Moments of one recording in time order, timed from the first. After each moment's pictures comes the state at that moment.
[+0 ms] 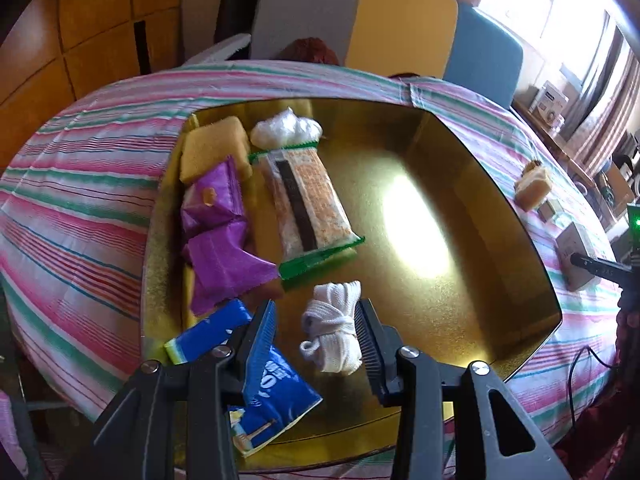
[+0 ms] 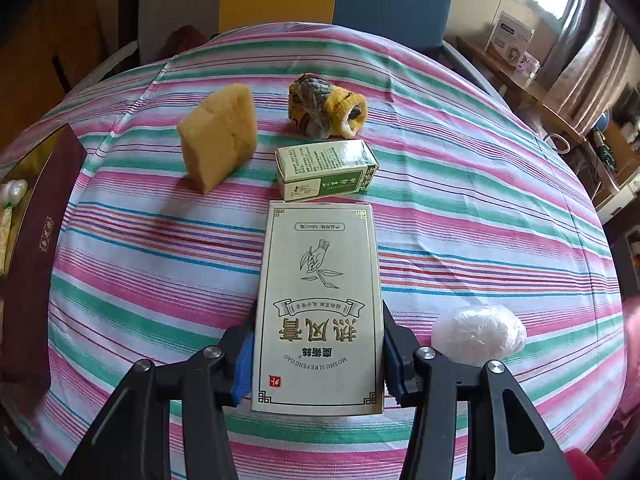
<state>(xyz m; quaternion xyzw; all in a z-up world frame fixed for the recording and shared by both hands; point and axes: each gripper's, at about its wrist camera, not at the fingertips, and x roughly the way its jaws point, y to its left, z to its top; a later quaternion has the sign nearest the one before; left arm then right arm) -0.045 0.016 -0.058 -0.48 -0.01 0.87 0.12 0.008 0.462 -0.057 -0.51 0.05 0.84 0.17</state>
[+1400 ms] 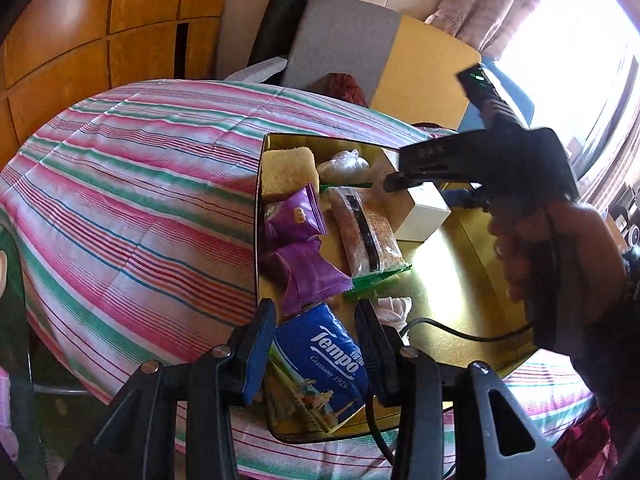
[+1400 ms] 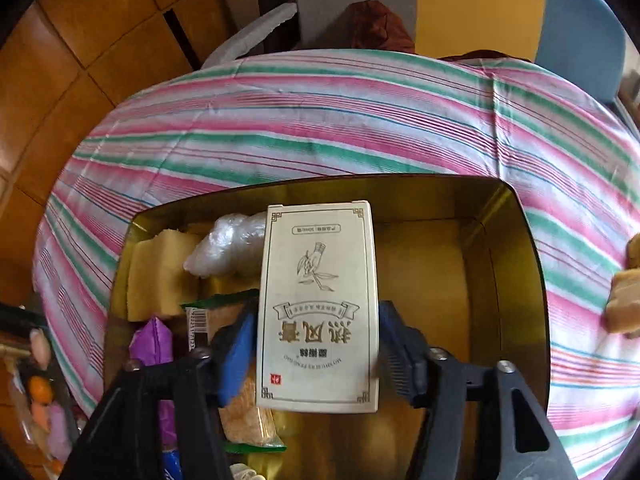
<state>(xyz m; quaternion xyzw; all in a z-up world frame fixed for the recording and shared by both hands) -0.034 -0.050 -0.042 -0.44 -0.08 0.89 0.11 -0.193 0.162 -0.042 -0.55 0.09 0.83 -0.03</state>
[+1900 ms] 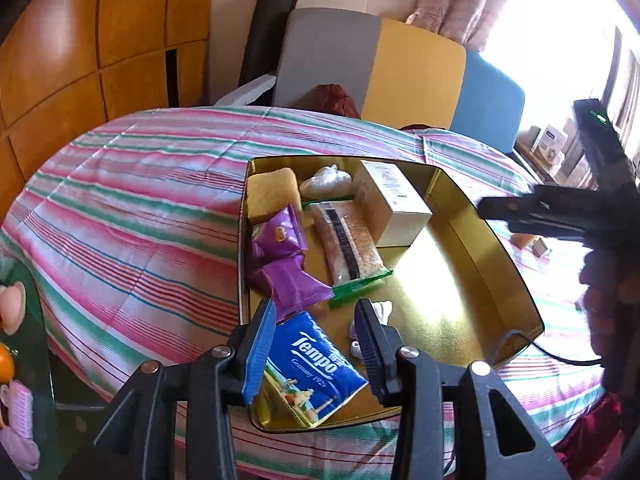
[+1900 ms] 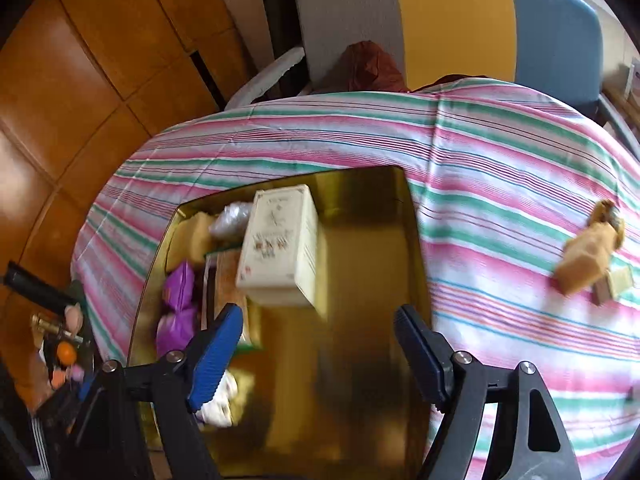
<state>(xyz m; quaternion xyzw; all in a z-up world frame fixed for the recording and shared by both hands) -0.023 -0.028 -0.021 -0.42 -0.03 0.90 0.11 -0.085 0.228 0.007 -0.48 0.11 0.87 -0.06</state>
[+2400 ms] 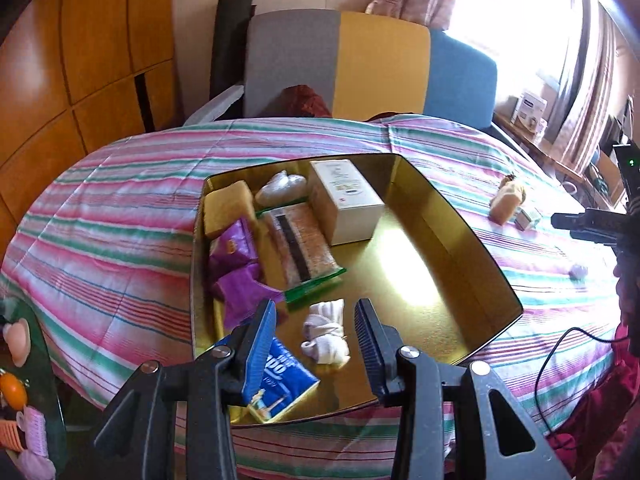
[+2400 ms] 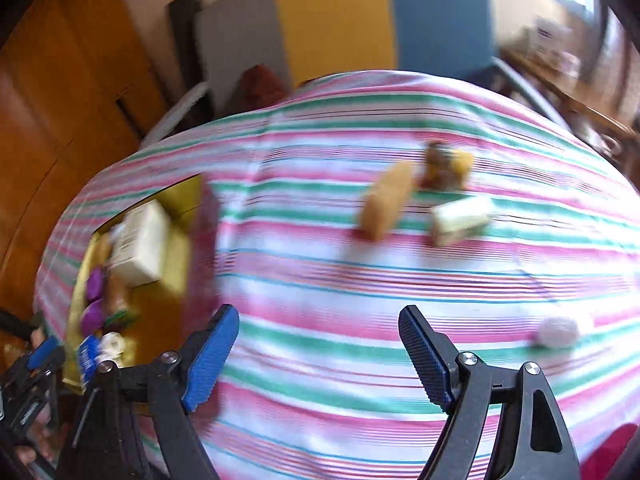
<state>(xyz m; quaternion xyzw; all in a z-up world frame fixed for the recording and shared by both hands) -0.012 0.017 -0.006 -0.41 0.03 0.90 0.14 0.004 0.390 0.005 -0.46 0.14 0.87 0.09</state>
